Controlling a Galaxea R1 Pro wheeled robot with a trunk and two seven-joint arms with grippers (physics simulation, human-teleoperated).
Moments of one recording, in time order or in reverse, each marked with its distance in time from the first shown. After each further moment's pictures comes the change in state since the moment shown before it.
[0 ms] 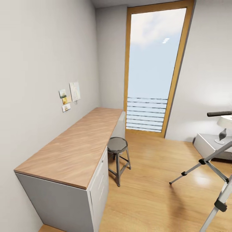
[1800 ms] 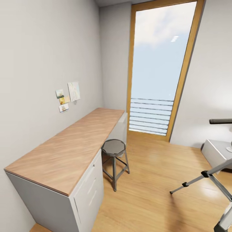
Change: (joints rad) left arm 0.000 0.001 0.000 0.000 -0.001 0.025 0.000; right arm 0.002 -0.001 0.005 0.002 0.001 0.004 -0.001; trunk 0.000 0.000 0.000
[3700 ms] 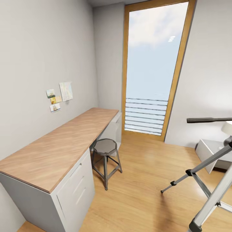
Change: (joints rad) left arm 0.000 -0.001 0.001 0.001 0.001 0.002 -0.001; right arm 0.003 0.002 -0.003 0.002 -0.002 0.000 -0.001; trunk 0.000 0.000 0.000
